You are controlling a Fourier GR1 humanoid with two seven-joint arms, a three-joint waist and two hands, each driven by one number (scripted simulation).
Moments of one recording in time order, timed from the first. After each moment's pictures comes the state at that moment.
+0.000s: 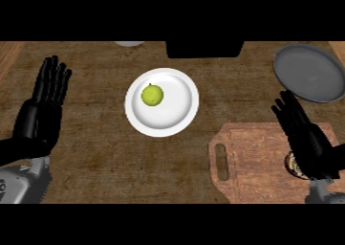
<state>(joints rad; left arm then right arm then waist) -0.21 0.41 -0.18 -1.64 0.31 0.30 -0.16 -0.03 -0.30 0.09 -1.66 -0.33 -0.09 0.11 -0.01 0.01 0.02</state>
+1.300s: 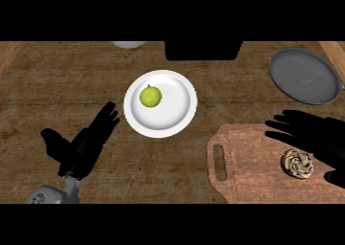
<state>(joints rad) -0.10 0.32 -0.33 -1.51 0.45 0.16 0.11 -0.20 -0.98 0.39 -1.78 0.71 0.22 -0.36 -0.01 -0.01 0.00</state>
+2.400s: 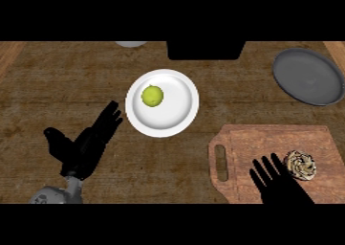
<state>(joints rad) -0.09 0.27 -0.31 -1.54 0.40 0.13 0.16 -0.05 -0.78 0.80 -1.96 1.37 0.67 0.30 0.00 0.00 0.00</state>
